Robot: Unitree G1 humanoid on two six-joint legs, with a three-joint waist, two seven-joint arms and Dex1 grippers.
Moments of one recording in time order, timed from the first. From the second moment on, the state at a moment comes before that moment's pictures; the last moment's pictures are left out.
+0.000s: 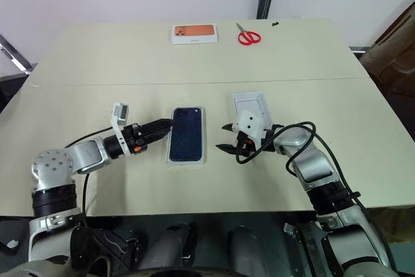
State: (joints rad) left arm -0.43 0.38 0.43 0.04 -1.12 1.35 -0.38; right arm -0.44 -0.57 0.22 0.03 0.15 0.28 1.00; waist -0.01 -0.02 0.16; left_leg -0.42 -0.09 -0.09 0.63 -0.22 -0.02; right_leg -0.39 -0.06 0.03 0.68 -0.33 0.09
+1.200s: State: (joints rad) left arm -0.48 0.35 0.17 0.12 -0.75 1.13 -0.48; right arm -0.55 -0.45 0.29 0.17 -0.05 0.21 0.85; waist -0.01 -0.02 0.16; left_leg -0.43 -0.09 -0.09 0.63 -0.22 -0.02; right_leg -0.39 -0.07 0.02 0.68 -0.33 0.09
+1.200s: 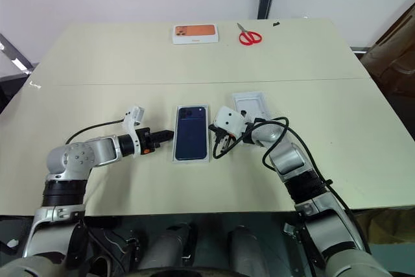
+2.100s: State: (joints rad) left arm -0.52 0.29 0.11 0.15 -0.64 1.01 -0.58; right arm -0.55 -0.53 0.18 0.14 0.02 0.30 0.88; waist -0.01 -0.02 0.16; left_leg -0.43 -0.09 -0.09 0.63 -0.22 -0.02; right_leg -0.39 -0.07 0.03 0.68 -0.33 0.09
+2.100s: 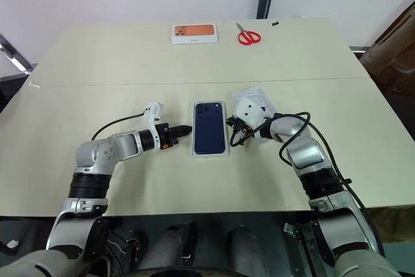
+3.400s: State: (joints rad) left arm -0.31 0.62 0.08 0.09 -0.46 0.19 -1.16; right arm -0.59 -0.58 0.17 -0.27 0.20 1.25 0.60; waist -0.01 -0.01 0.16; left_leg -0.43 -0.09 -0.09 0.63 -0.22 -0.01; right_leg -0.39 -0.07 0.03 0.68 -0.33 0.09
